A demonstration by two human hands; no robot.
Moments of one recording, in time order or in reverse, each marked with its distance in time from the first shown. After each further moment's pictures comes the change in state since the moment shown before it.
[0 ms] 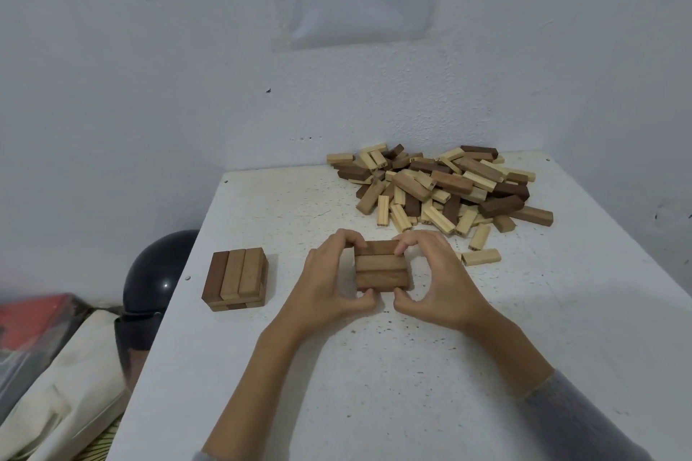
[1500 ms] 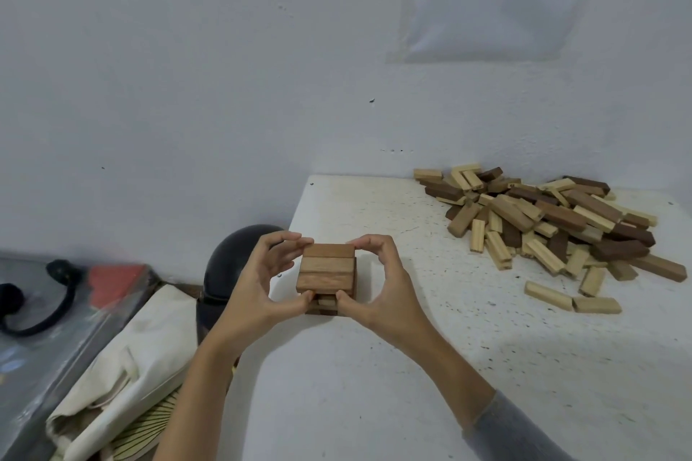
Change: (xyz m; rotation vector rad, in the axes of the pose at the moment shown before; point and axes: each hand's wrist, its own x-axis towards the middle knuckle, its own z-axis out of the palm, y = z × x) left_hand -0.073 -0.083 -0.137 -0.371 0.252 -0.139; right_hand 0.058 -0.115 0.132 0.470 -0.078 0.161
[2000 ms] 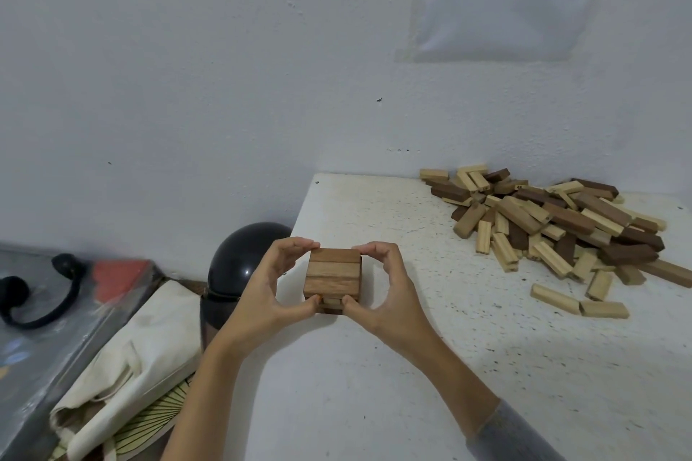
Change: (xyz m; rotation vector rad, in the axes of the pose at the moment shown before) left_hand -0.004 -0.003 0.003 0.060 -0.029 0.036; right_hand -0.006 0.008 0.004 0.005 -0.013 0.047
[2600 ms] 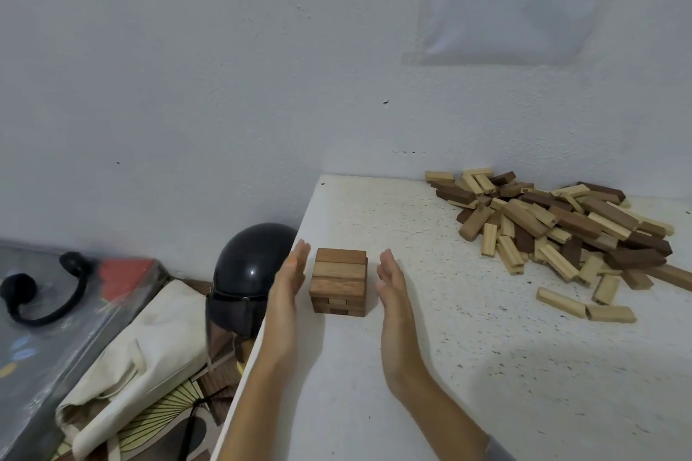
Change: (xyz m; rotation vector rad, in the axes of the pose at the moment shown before) left_hand -0.005 0.015 0.044 -0.476 0.372 -0.383; right_hand -0.021 -0.007 0.025 0.441 0.143 0.243
